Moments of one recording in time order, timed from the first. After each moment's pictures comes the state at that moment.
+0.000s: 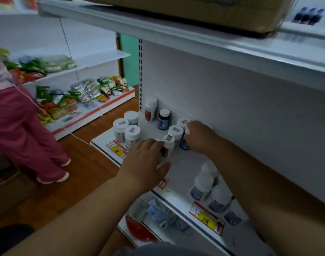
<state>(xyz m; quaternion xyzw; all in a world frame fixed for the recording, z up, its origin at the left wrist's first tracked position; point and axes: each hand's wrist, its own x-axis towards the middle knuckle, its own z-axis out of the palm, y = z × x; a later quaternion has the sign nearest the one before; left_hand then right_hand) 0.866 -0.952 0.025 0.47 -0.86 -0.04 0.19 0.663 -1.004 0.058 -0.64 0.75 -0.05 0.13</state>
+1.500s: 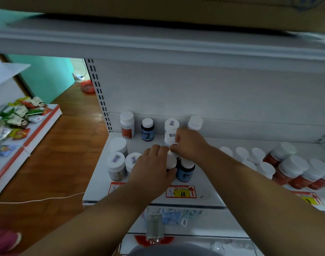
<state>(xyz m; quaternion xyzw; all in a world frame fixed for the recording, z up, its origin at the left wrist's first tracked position) 0.900 -1.089 -0.001 0.20 -0.95 -0.15 0.17 0.733 -1.037 0.023 -0.46 0.87 -0.16 0.10</state>
